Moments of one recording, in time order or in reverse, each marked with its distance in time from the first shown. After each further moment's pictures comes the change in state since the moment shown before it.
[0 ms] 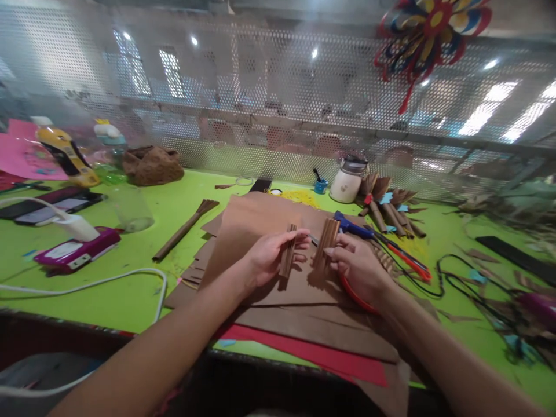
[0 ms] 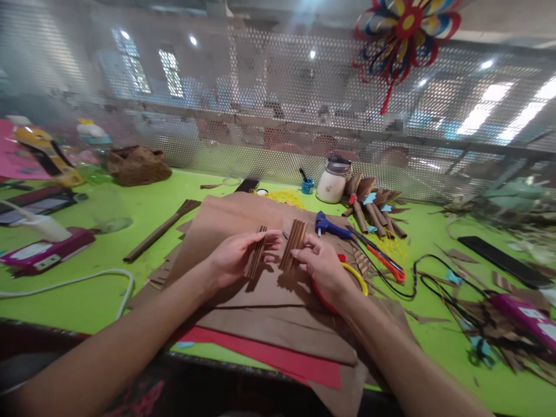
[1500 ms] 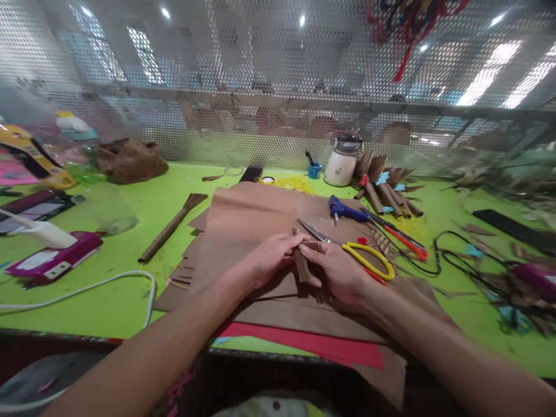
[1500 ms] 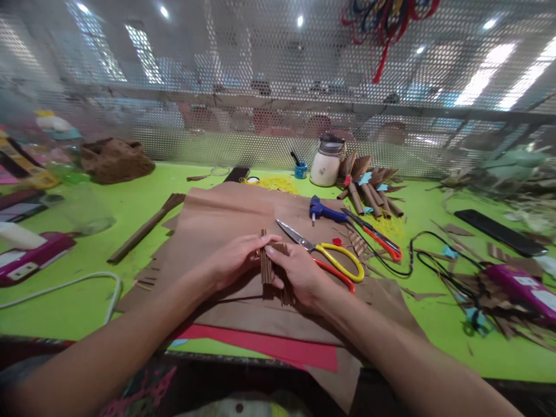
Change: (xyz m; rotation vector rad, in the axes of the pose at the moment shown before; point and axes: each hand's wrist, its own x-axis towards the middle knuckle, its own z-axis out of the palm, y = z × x) left_hand 0.002 -0.019 0.003 0.267 -0.102 -0.064; right_hand -0.009 0.016 0.025 0.200 -0.210 0.200
